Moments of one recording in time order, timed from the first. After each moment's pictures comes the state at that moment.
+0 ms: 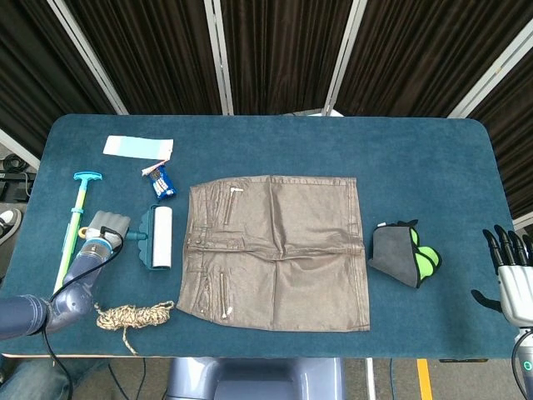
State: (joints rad) left arm -1.03 -1.31 0.14 -1.46 0.21 0.72 0.85; right arm 0.10 -1.09 0.10 -1.53 -1.41 1.44 -0.14
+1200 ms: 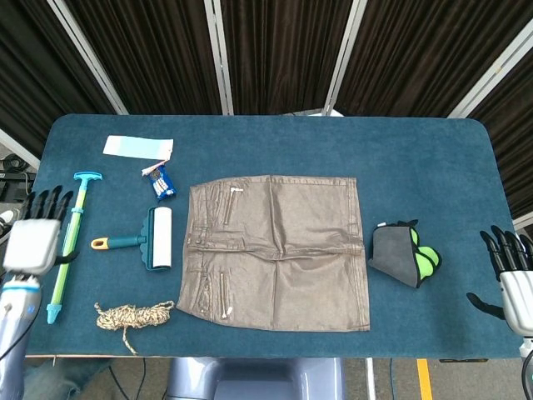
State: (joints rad) left arm -0.48 -1.15 0.12 -1.70 1.09 1.54 0.38; right arm 0.07 -1.04 0.08 -1.57 -1.53 1.54 -0.03
